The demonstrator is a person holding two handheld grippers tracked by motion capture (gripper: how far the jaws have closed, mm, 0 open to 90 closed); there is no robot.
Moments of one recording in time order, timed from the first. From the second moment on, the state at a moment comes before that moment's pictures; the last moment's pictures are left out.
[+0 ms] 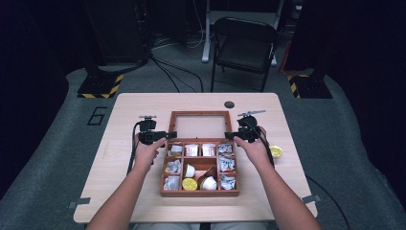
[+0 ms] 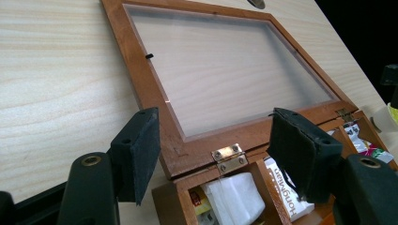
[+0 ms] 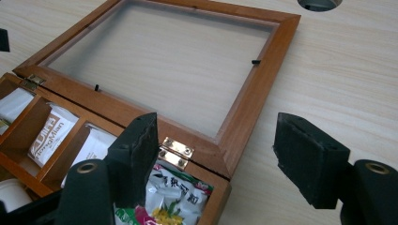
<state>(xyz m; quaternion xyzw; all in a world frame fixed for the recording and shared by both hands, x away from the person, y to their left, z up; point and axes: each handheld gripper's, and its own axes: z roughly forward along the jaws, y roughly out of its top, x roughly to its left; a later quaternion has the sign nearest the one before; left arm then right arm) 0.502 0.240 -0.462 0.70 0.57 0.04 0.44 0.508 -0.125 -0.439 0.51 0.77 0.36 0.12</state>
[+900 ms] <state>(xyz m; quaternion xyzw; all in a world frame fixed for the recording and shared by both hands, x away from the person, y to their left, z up) 0.520 0.232 -0.487 0.69 0.59 0.03 0.41 0.533 -0.116 -0.459 0.53 0.76 0.36 0.09</state>
